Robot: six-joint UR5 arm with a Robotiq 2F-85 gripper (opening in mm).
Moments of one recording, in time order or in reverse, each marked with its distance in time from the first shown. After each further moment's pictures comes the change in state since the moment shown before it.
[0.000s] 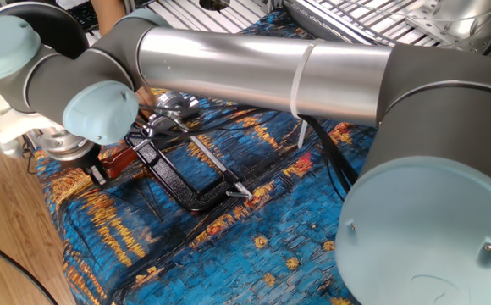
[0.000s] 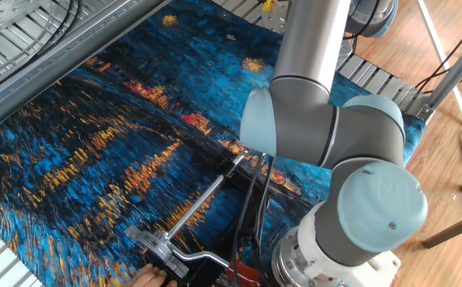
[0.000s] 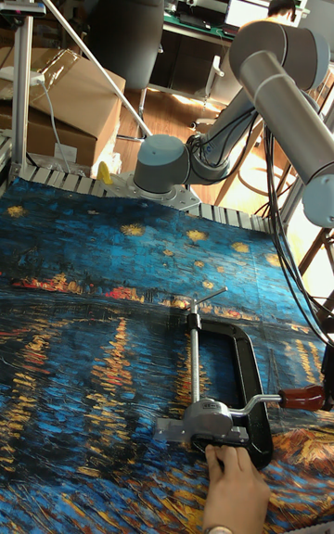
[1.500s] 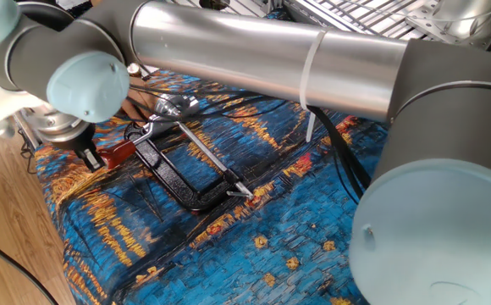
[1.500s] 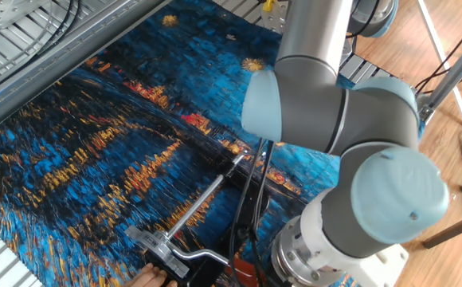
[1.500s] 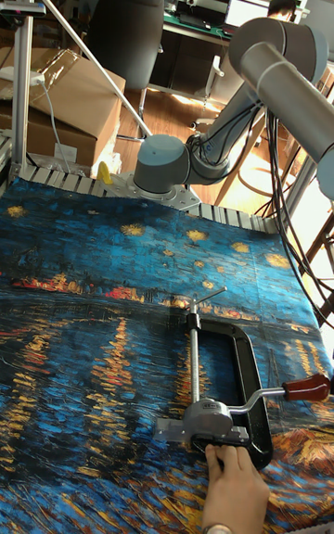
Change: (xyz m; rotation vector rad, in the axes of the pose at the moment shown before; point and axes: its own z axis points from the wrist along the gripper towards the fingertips) arm 0.023 -0.009 -0.045 0.015 0.059 0.013
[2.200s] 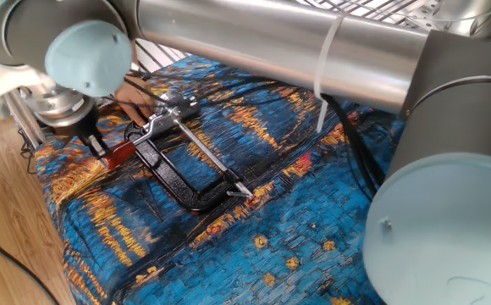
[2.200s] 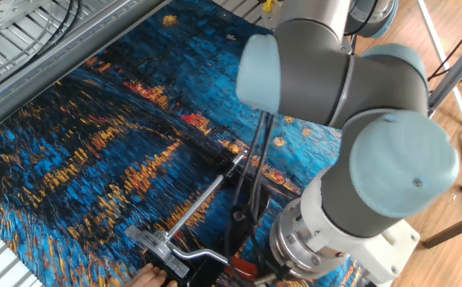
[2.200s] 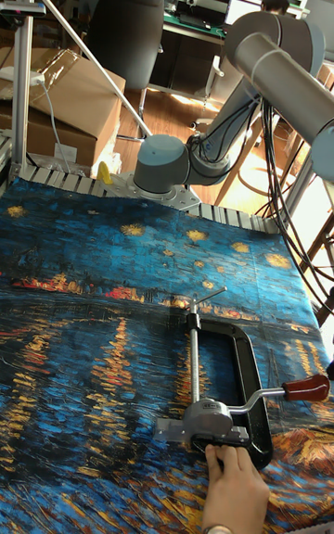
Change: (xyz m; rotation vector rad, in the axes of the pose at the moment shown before) arm -0.015 0.014 -0.020 -0.052 -0.115 0.036
